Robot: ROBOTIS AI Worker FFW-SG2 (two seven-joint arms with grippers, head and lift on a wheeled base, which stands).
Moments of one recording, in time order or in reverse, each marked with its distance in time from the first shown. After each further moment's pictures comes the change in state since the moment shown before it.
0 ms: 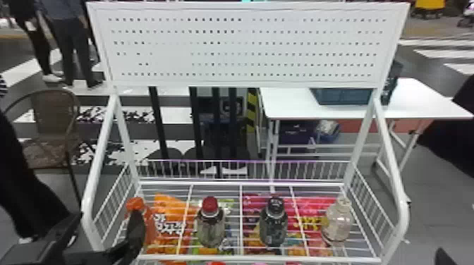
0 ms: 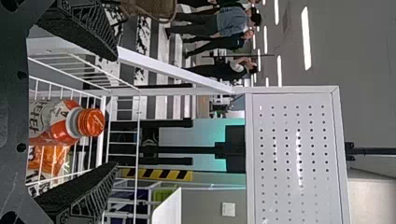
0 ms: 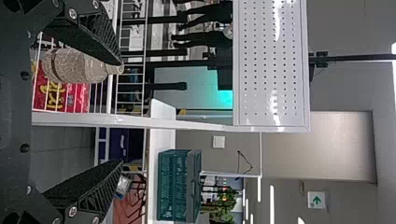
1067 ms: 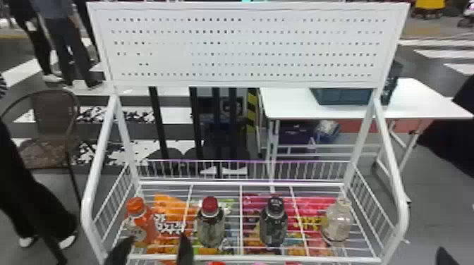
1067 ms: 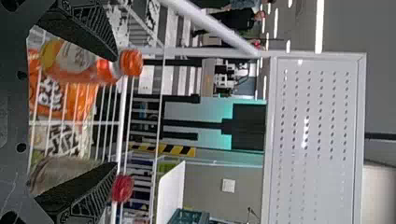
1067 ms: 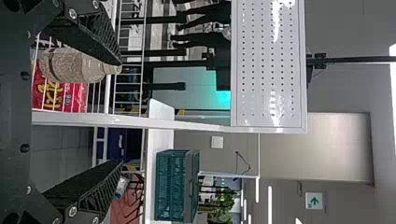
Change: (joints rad) left arm -0.040 -0.043 -0.233 0.199 -0.077 -0.201 0.034; right arm 0.003 0.001 -0.005 -0.007 0.005 0.000 0.000
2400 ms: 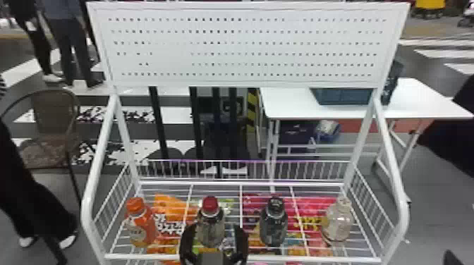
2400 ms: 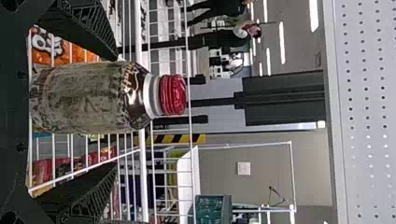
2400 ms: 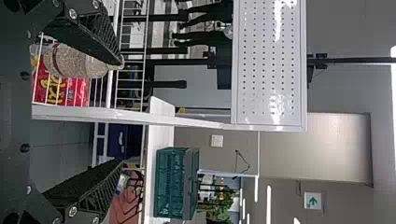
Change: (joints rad) left arm -0.499 -0.129 -0.323 0.696 -0.056 -0.179 0.187; right arm 0.022 0.005 -0.025 0.004 0.005 -0.015 0.012
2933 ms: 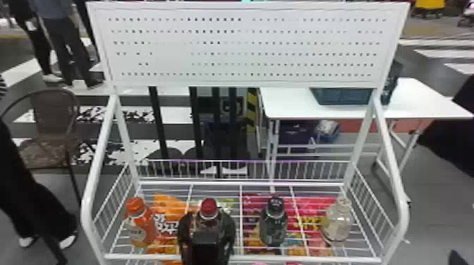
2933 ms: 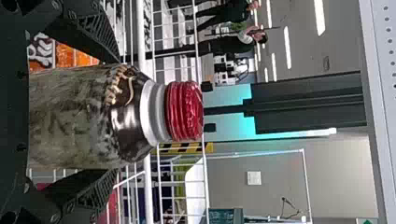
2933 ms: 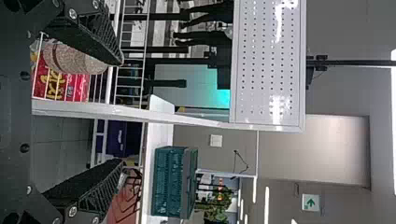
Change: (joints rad) left arm -0.150 -0.024 -0.003 0.233 0.071 -0.067 -0.016; right arm 0.013 -0.009 -0.021 -0.002 -0.002 -0.003 0.004
